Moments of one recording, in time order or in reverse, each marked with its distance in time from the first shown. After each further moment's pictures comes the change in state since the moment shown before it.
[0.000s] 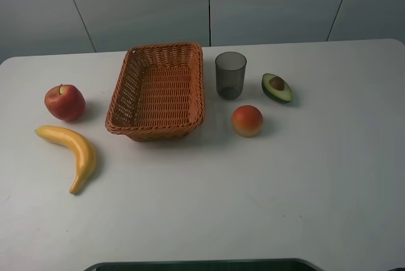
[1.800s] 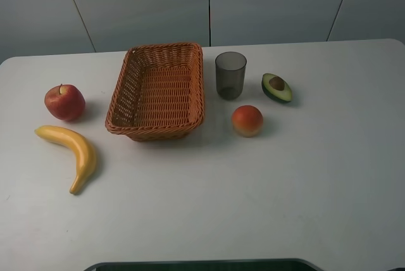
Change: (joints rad) left arm 0.000 0.000 -0.002 0.000 -0.004 0.000; right arm 0.000 0.000 0.000 0.000 0.000 0.000
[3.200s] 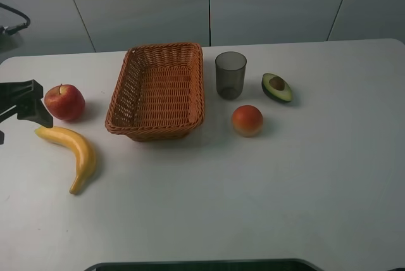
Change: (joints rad) left arm -0.008 1.322 -0.159 -0.106 -0.374 -0.393; right arm 0.000 0.000 0.000 0.000 0.000 0.000
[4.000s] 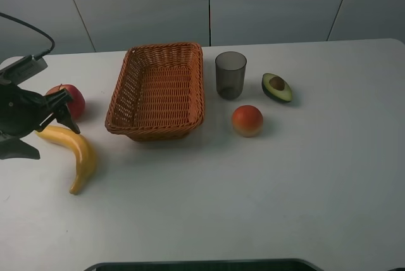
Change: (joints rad) left arm 0.000 0.267 0.000 -0.119 -0.190 -0.161; right arm 0.000 0.000 0.000 0.000 0.000 0.000
